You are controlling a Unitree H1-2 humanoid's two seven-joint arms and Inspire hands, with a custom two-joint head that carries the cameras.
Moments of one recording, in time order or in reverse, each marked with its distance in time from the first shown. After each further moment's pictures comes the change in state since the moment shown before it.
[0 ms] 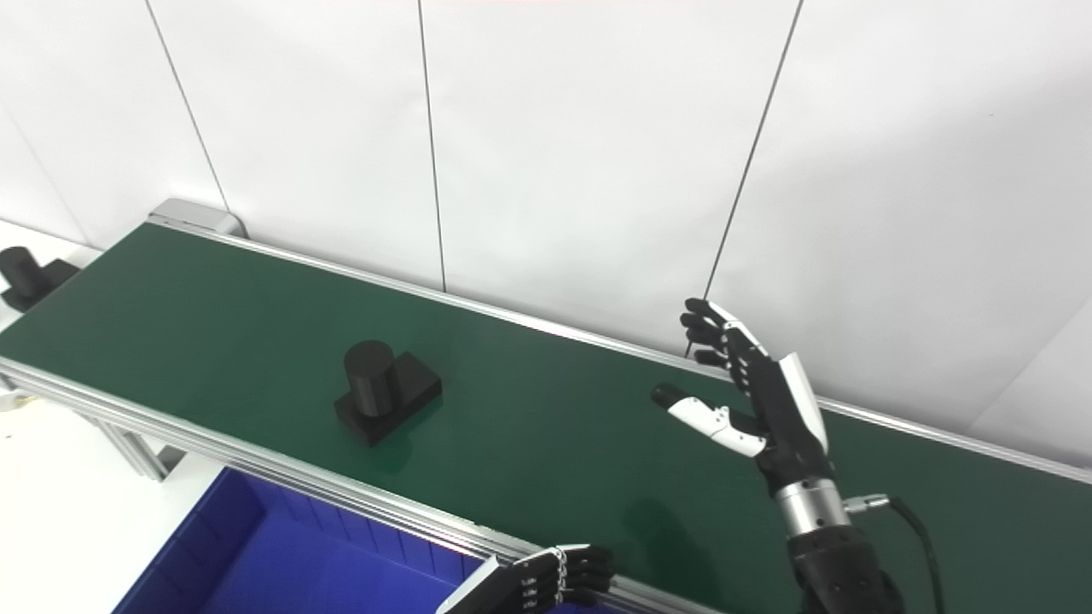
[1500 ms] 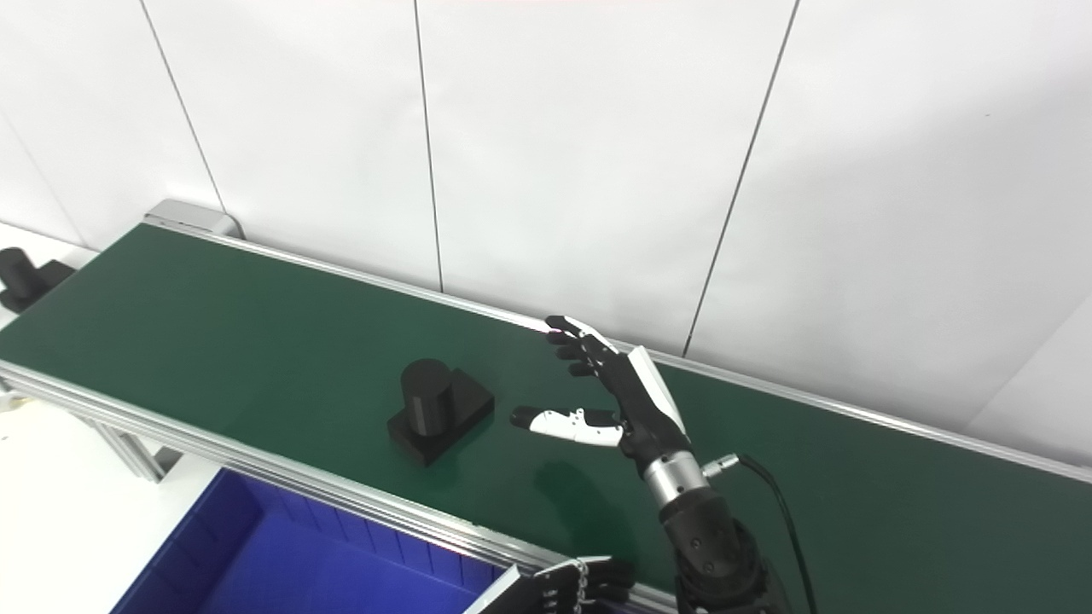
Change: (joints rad) left arm -0.005 -0.026 -0.039 0.012 0.063 0.009 0.031; right arm -0.092 0.150 0.167 0.227 -0.122 -0.004 -0.012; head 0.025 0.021
